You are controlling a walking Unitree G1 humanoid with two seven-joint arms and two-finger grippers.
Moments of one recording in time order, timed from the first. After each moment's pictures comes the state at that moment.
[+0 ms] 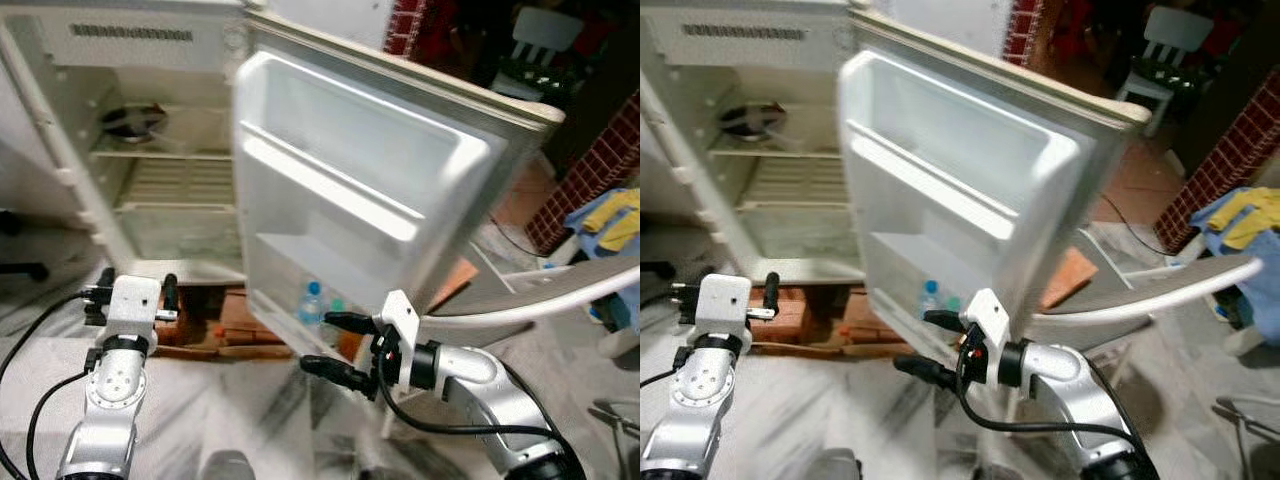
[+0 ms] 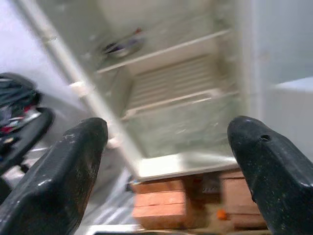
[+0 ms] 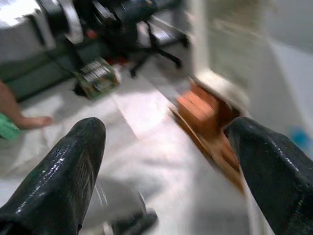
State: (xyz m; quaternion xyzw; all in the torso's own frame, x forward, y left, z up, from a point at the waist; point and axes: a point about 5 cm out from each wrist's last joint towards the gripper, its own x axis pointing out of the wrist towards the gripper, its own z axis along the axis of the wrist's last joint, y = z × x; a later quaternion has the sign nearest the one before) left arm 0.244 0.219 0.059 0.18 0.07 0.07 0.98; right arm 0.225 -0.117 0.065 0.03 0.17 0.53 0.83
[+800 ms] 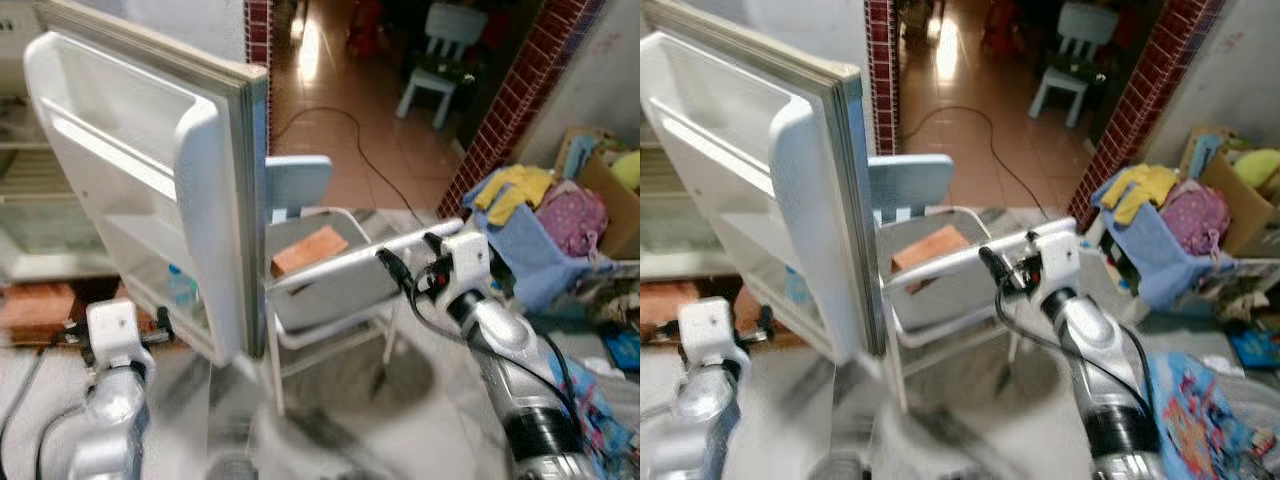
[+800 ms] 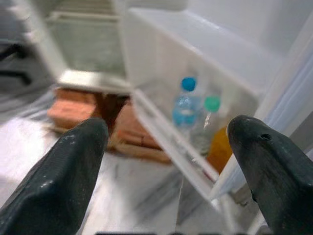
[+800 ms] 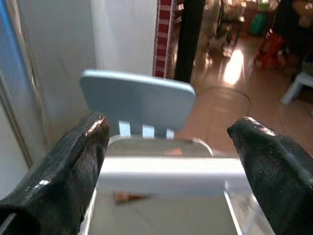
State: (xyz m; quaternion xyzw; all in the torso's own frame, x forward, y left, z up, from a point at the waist) left arm 0.223 0.240 0.033 0.02 0.19 0.16 0.97; right arm 0.303 -0.171 0.099 0.00 0.02 0.17 0.98
